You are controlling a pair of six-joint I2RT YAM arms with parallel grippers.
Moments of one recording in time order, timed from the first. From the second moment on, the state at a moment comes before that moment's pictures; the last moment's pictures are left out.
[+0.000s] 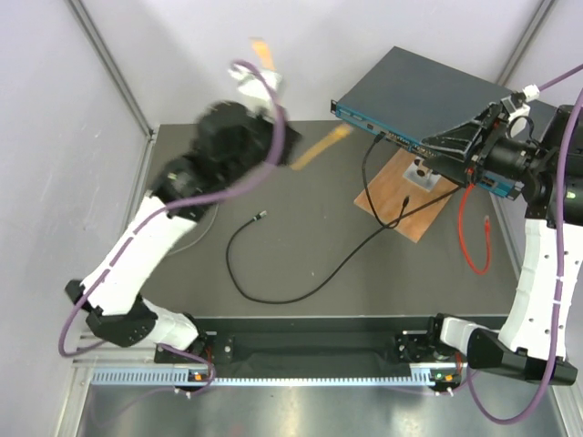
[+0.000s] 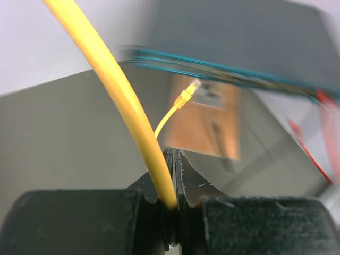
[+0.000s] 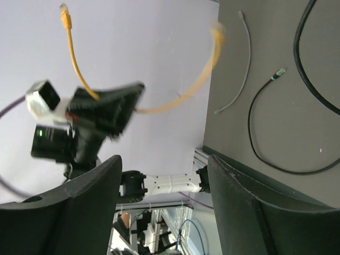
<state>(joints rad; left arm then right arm) -0.87 1.44 1.90 -0.64 -0.16 -0.24 -0.24 1.17 1.76 -0.98 -1.06 0.89</state>
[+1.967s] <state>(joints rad) 0.09 1.43 1.16 -0.74 0.03 -0.81 -0.23 1.13 1.58 -1.10 -0.69 0.79</state>
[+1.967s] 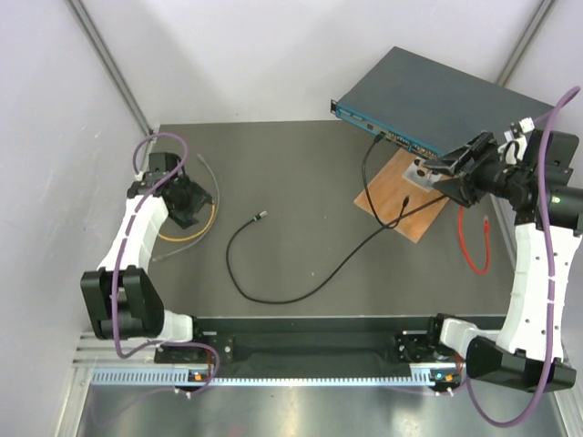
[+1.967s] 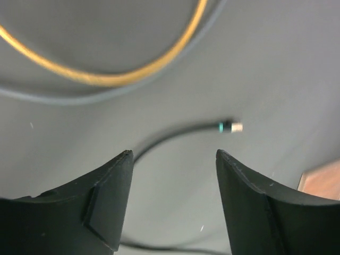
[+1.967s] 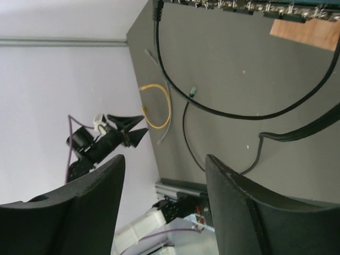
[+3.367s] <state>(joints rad) -0.37 1.54 1.42 -0.59 0.36 -0.24 -0.69 0.93 1.10 -0.68 -0.66 0.92</state>
